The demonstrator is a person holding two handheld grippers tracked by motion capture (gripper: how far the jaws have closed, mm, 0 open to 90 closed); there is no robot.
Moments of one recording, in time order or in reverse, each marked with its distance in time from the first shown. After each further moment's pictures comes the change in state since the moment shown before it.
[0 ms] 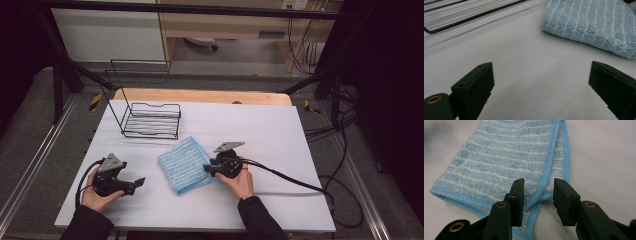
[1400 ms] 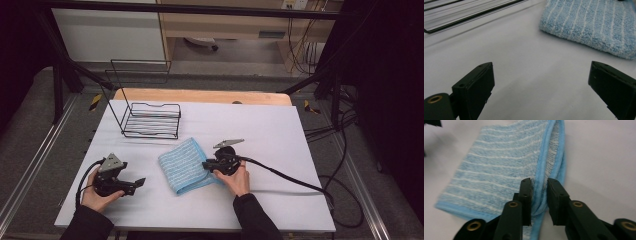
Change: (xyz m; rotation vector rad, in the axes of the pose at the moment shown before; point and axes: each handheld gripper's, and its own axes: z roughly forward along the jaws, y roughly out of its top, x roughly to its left) left arm 0.000 0.000 0.001 0.005 -0.004 0.003; right arm -0.003 0.004 0.009 0.014 0.018 0.099
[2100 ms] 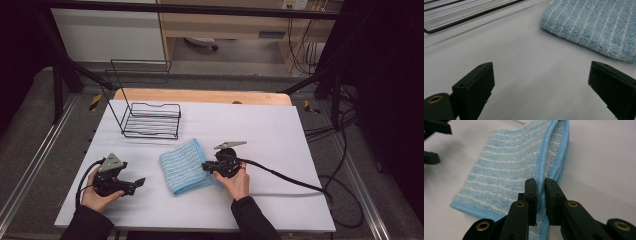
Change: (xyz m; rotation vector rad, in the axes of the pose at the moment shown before) left arm 0.000 0.000 0.000 0.000 0.001 0.002; right arm 0.017 -0.001 -0.017 -0.027 0.030 0.109
